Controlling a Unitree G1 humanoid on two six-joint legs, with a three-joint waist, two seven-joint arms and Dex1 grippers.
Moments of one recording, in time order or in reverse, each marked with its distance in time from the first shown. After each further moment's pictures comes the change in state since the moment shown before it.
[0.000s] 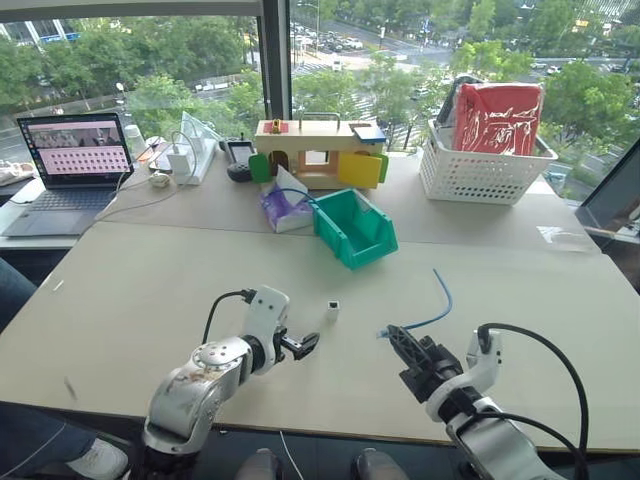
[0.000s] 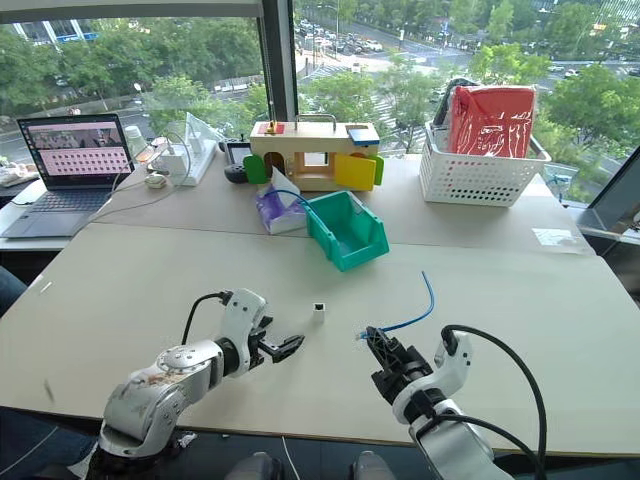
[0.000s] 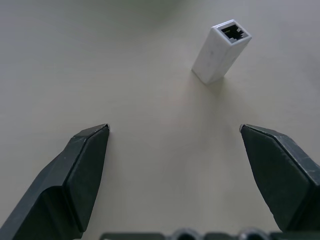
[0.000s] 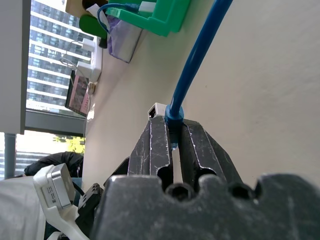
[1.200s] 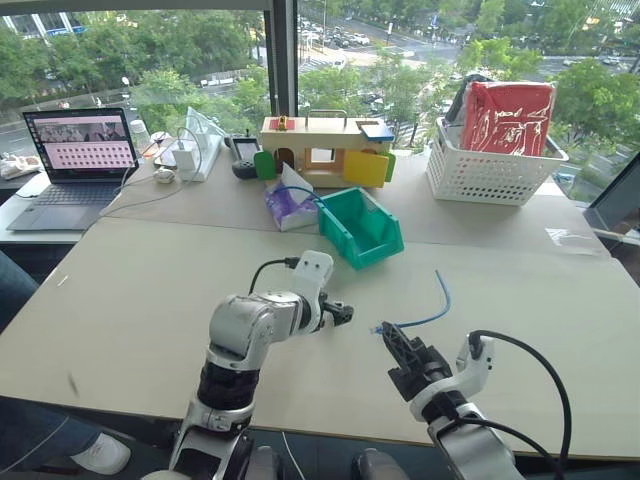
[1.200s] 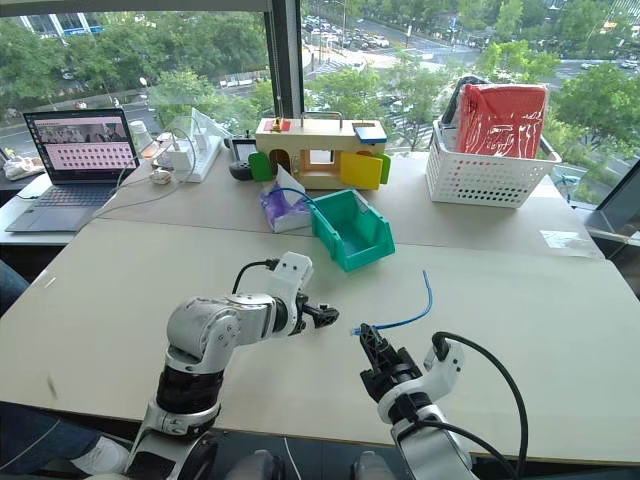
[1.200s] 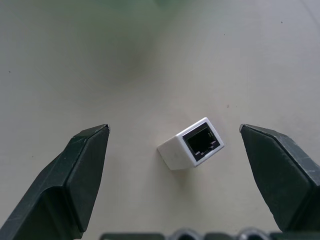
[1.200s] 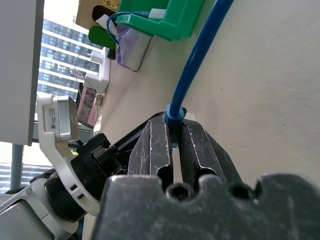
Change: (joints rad) left arm -0.392 -0.206 0.005 0.260 0.018 0.295 0.173; right arm 0.032 0.136 0.057 0.000 -0.171 -0.029 0.072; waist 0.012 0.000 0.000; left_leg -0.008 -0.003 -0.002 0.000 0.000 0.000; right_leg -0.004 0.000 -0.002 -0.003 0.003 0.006
